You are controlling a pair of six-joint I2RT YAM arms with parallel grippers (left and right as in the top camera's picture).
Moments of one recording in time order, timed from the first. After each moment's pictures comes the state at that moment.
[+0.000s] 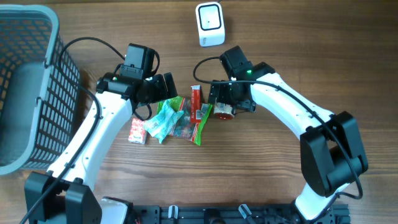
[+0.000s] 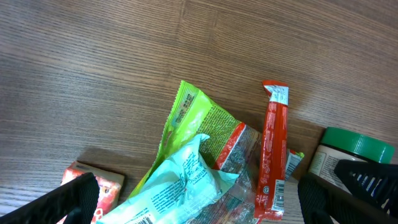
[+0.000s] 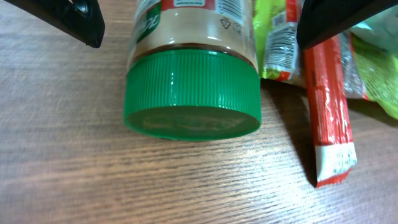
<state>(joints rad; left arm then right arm) -0.26 1.53 1.18 -0.81 0.02 -0.51 0.48 1.87 1.31 -0.77 -0.10 0.63</state>
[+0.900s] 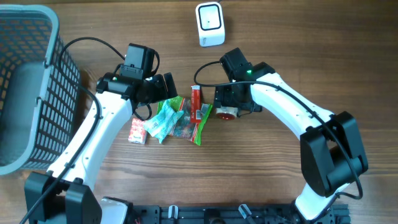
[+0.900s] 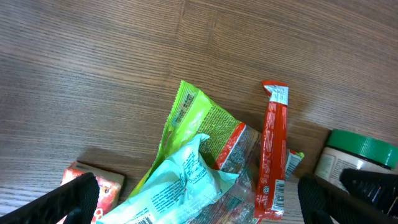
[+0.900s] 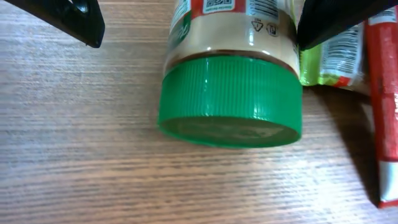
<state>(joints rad) -0.26 1.53 1.18 -0.81 0.02 -0.51 0.48 1.87 1.31 -0.85 0.01 0.56</state>
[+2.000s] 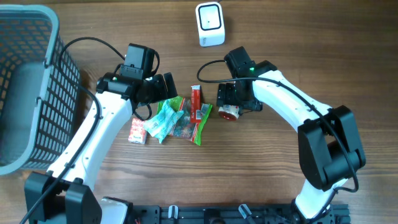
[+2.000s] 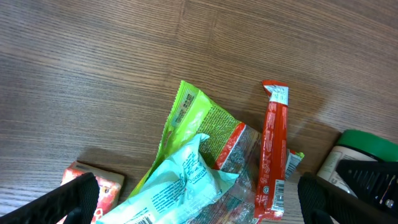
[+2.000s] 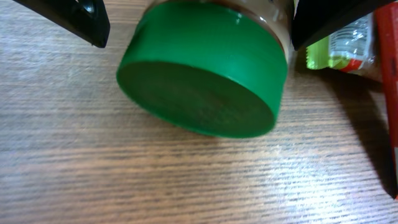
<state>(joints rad) -0.26 1.53 1.18 -0.81 0.02 -0.51 0.44 1.91 1.31 -0.82 -0.05 0.55</state>
